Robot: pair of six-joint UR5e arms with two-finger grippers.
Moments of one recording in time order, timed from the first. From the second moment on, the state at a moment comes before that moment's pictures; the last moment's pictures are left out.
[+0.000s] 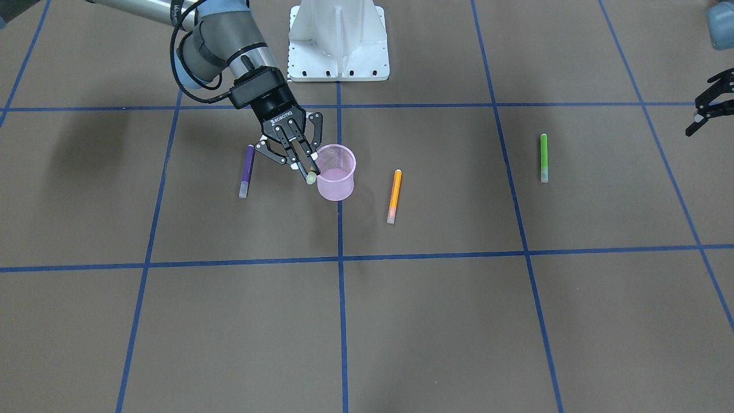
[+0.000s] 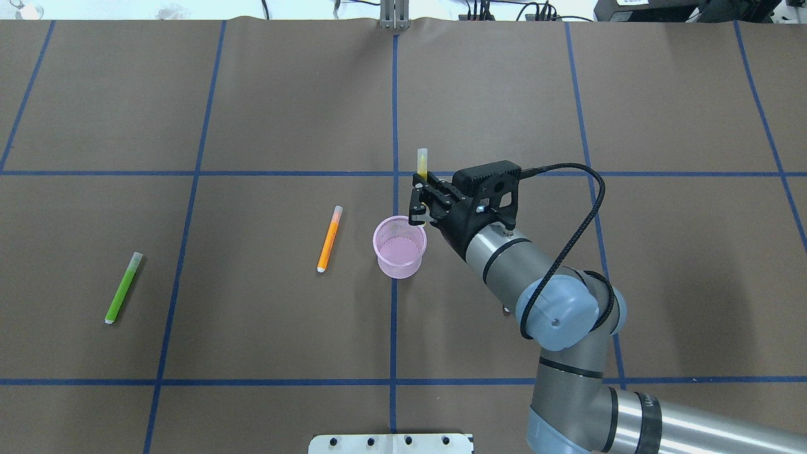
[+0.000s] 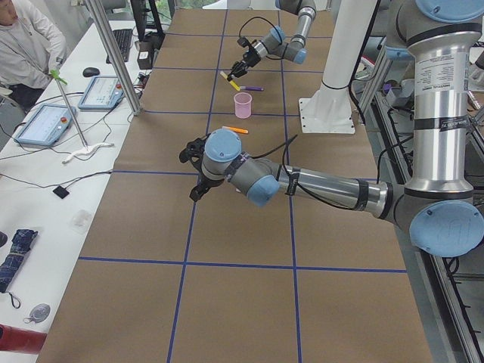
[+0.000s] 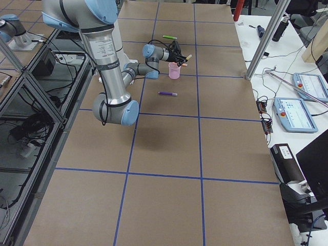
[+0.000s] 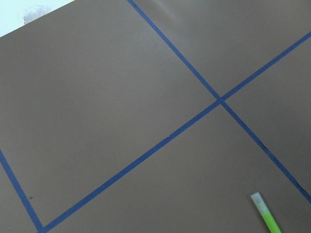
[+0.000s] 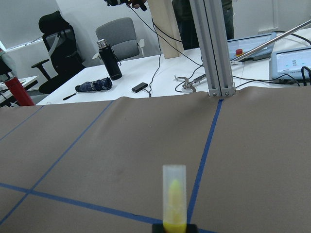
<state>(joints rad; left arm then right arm) -1.41 -1.49 -1.82 -2.09 -2.47 0.02 0.32 -1.11 1.70 -0.65 1.00 1.00</state>
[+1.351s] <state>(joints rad) -1.39 -1.50 -1.81 -2.10 -2.47 -0.03 0.25 -1.06 1.71 -0.79 0.91 1.02</state>
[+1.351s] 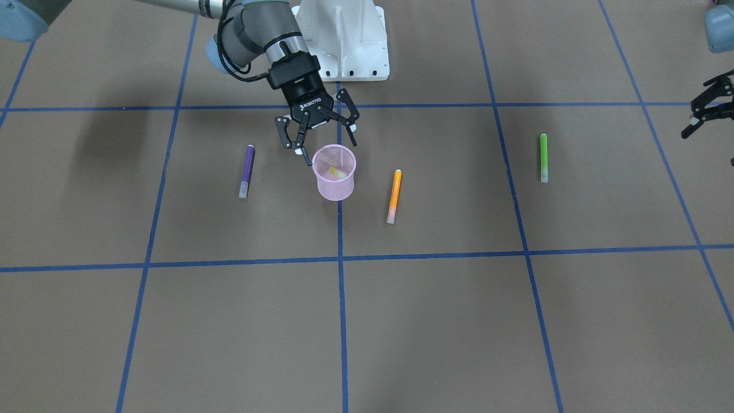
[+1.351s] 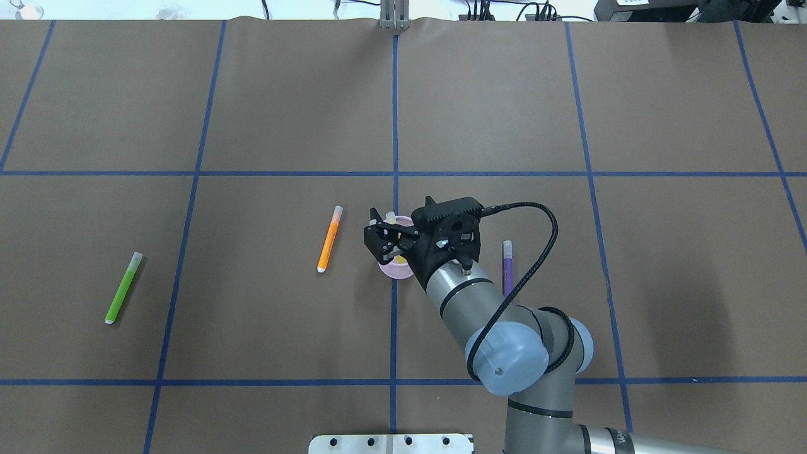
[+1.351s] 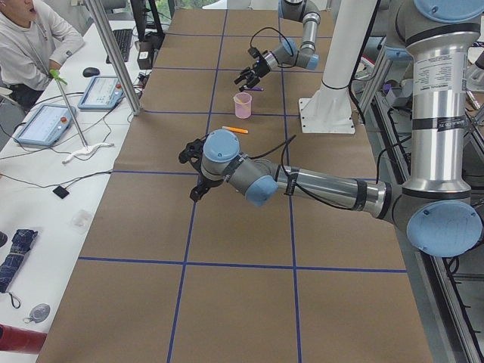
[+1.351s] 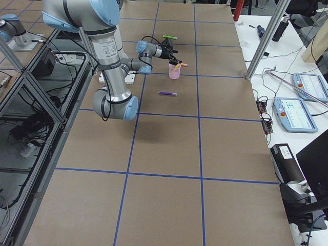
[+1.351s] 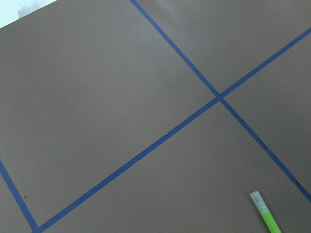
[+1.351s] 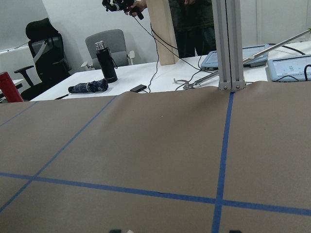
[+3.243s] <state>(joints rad) -0.71 -1.50 -1.78 -2.22 -1.93 -0.84 1.12 -1.16 1.80 -1.57 2.21 0.64</state>
